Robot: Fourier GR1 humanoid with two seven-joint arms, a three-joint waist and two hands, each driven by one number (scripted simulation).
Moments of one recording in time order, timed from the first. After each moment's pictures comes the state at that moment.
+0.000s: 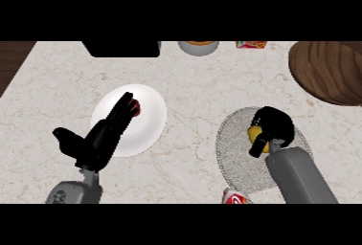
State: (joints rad) left arm -0.11 0.06 -0.12 -1.56 0.18 -0.09 0.15; right arm -0.37 -0.15 0.14 -1.16 1.01 0.14 0.63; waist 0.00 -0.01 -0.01
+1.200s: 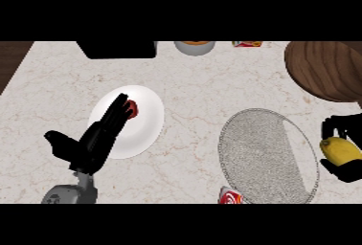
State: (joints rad) left arm -0.09 0.06 -0.09 -1.58 0.17 -0.10 0.16; right arm -0.08 -0.69 0.02 -1.51 0.78 0.15 -0.28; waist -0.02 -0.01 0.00
